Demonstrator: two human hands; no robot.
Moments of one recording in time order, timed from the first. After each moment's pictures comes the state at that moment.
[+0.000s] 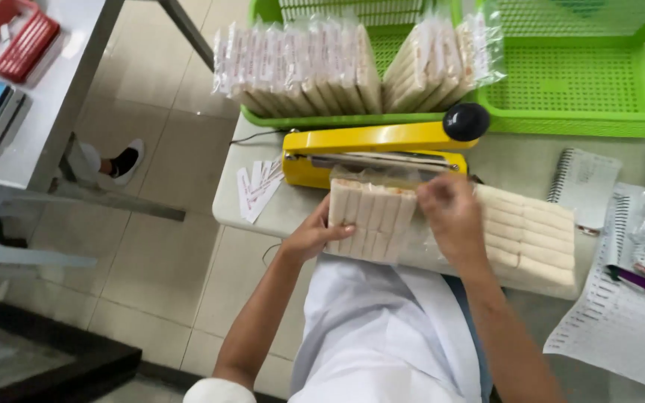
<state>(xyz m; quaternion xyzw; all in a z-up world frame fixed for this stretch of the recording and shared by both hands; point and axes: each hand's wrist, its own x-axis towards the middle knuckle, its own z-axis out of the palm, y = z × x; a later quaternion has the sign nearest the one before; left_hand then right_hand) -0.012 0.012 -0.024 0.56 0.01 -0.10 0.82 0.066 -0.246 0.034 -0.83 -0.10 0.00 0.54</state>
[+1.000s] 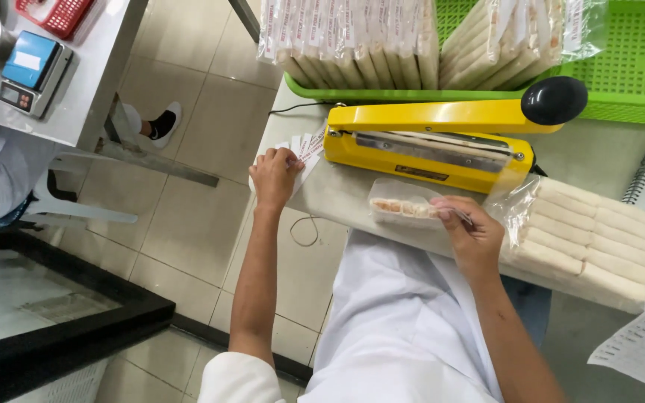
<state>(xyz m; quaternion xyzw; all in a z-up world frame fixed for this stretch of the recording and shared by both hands) -0.006 0.177 -0.088 0.95 0.26 0.09 0.12 0.026 -0.210 0.006 -0.68 -0.19 -0.02 0.70</state>
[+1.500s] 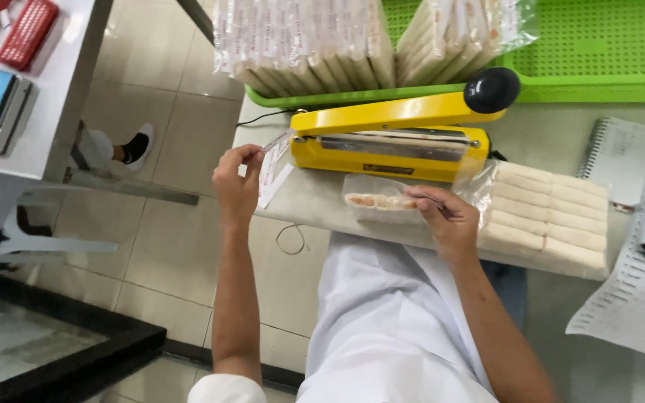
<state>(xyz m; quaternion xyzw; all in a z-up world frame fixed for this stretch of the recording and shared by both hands) -0.013 0.133 0.029 0.88 0.09 0.30 0.35 0.027 -0.214 0.005 -0.64 -0.14 -0.03 0.75</state>
